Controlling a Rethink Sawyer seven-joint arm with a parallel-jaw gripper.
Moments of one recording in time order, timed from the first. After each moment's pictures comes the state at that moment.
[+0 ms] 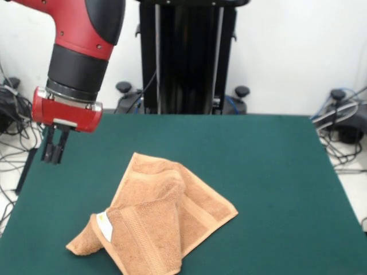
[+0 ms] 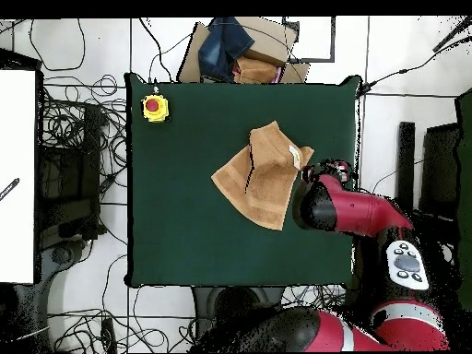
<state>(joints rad) -0.47 -0.47 -0.08 1.52 -0.44 -0.02 1.39</state>
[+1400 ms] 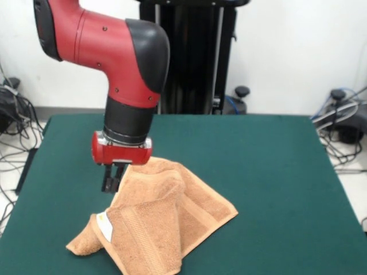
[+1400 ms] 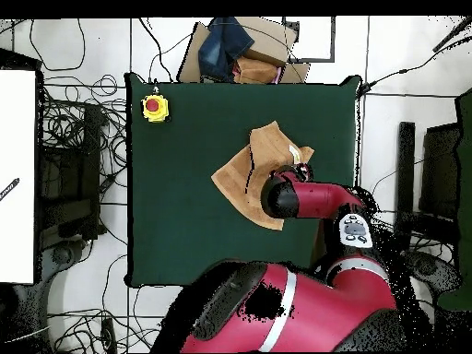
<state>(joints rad) -0.36 -0.30 -0.08 1.44 -0.37 0.07 1.39</state>
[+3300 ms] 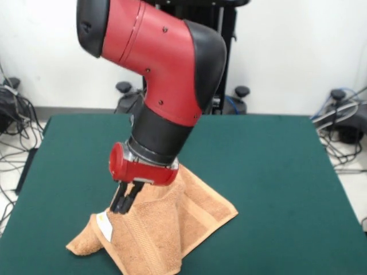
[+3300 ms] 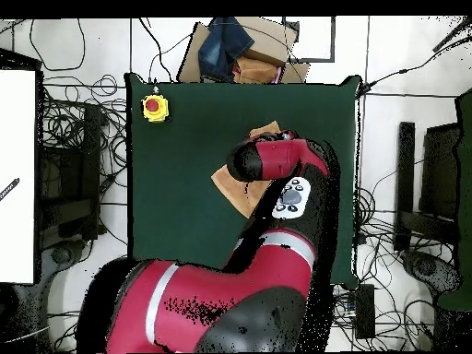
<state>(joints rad) -0.09 -0.20 -0.31 1.17 -0.23 0.27 1.47</state>
